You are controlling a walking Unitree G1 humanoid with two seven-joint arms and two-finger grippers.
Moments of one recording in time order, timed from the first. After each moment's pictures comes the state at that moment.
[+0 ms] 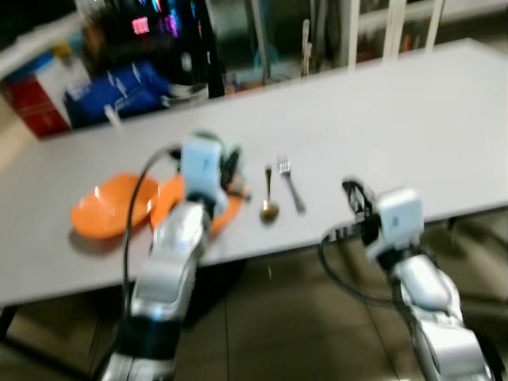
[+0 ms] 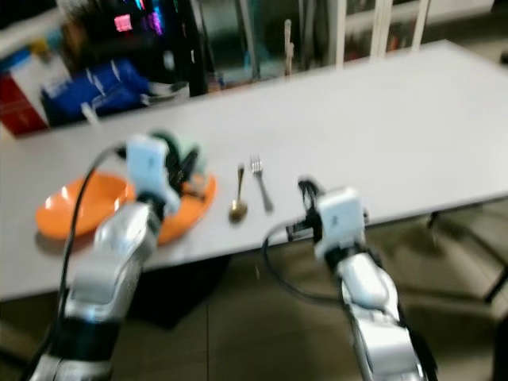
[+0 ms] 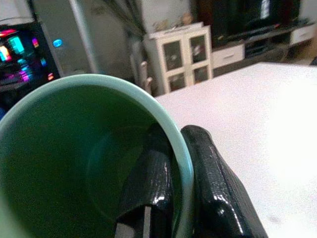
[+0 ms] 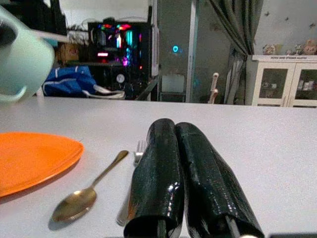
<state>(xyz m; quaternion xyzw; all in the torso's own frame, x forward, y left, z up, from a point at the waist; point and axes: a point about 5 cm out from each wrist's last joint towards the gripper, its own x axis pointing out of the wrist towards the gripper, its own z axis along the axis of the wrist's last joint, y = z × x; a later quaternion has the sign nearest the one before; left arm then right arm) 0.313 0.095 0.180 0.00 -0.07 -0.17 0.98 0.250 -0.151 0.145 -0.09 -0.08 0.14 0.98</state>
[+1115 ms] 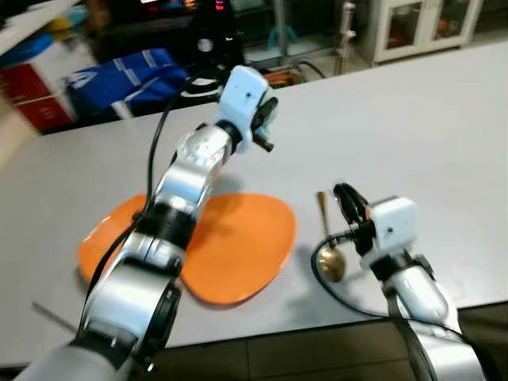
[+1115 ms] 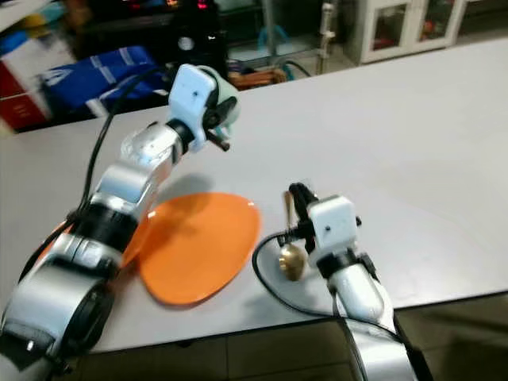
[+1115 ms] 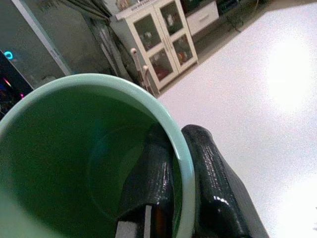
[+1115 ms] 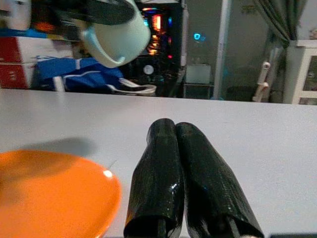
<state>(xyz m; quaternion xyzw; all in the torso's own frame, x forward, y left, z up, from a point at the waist) 0.392 0.068 0.230 0.13 -0.05 -0.29 0.95 0.231 -0.143 0.146 -0.09 -0.08 0.15 0.98</state>
